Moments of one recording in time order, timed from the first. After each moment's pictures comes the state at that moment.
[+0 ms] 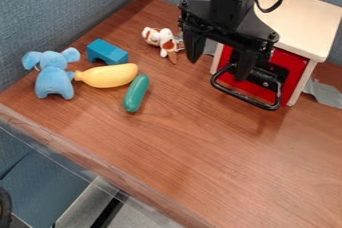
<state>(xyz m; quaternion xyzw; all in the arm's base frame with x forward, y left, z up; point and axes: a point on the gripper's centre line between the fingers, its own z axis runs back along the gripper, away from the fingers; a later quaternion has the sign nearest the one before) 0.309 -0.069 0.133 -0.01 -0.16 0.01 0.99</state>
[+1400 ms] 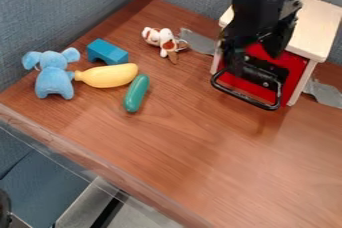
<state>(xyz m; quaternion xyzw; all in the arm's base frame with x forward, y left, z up) 0.353 -0.086 0.114 -0.08 -0.12 0.51 0.85</state>
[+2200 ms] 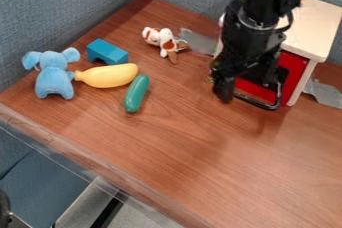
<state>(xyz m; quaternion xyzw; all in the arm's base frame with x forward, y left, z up) 0.345 -0.089 0.081 -0.06 -0.09 0.53 0.84</state>
